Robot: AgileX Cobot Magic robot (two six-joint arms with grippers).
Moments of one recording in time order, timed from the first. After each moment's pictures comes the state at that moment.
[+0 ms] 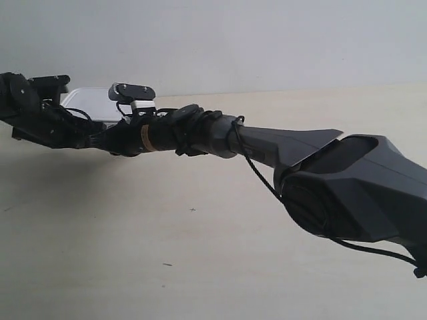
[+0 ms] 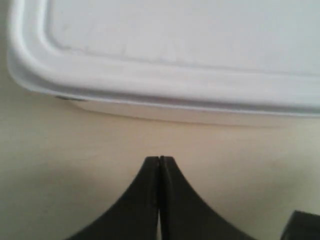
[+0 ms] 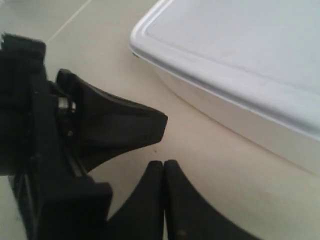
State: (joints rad) left arm 0.04 2.20 -1.41 -0.24 0.29 0.14; right arm 0.65 2.76 -2.28 -1.74 -0.41 2.12
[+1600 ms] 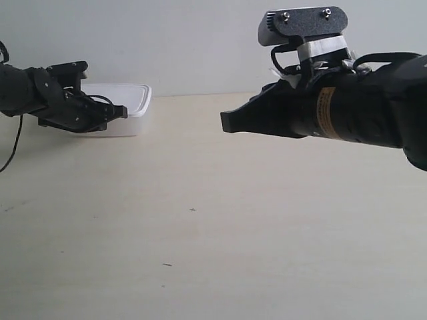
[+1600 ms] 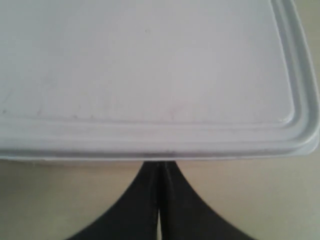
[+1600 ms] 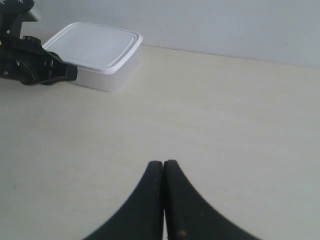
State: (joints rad) left arm -0.02 2.26 -1.53 -0.37 0.20 0.18; right arm 0.65 1.45 -0.82 -1.74 0.16 1.93
